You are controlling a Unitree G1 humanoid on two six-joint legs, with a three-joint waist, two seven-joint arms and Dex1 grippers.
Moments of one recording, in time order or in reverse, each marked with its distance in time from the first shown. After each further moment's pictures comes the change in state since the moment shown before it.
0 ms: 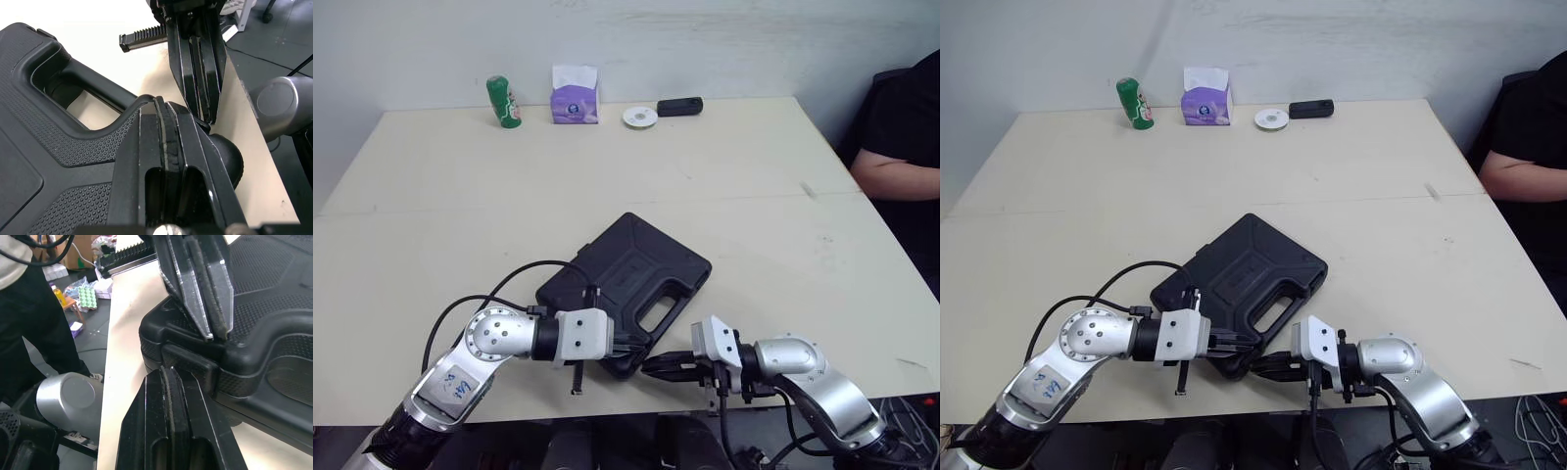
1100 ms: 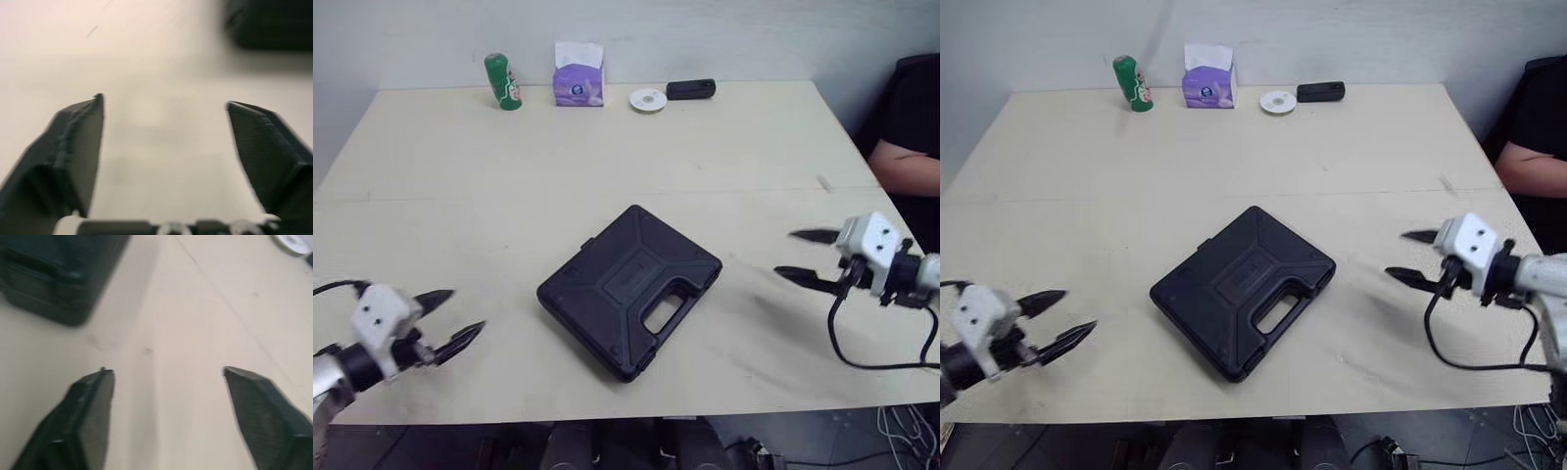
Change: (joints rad) left arm 0.577 0.029 0.987 0.208 -0.174 0.059 0.130; right arm -0.302 -0.400 -0.478 0.643 -0.119 -0.343 0.059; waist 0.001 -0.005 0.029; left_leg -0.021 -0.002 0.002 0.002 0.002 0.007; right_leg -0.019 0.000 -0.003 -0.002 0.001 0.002
